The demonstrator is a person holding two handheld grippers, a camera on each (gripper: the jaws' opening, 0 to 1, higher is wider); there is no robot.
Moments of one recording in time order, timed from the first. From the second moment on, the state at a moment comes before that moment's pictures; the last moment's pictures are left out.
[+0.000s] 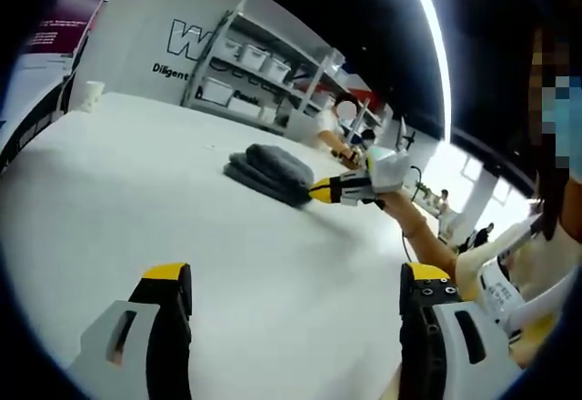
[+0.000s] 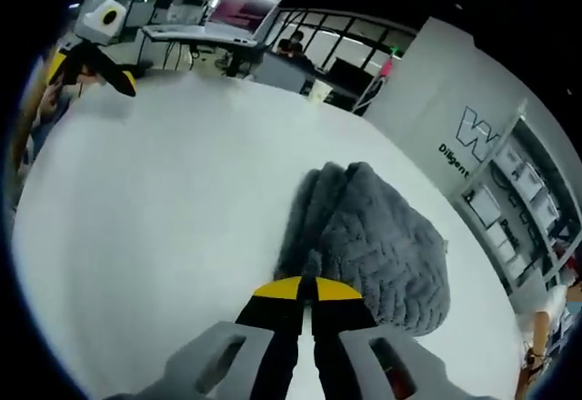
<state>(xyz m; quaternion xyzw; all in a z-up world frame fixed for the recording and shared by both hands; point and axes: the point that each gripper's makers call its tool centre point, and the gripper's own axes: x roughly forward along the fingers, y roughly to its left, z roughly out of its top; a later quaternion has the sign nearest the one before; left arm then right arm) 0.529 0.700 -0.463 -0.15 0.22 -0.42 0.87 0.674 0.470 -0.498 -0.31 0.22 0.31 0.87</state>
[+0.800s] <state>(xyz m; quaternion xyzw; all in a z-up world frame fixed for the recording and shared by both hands) 0.529 0.693 -0.466 -0.14 0.23 -0.43 0.86 0.685 0.394 -0.482 -0.25 0.22 0.24 0.91</state>
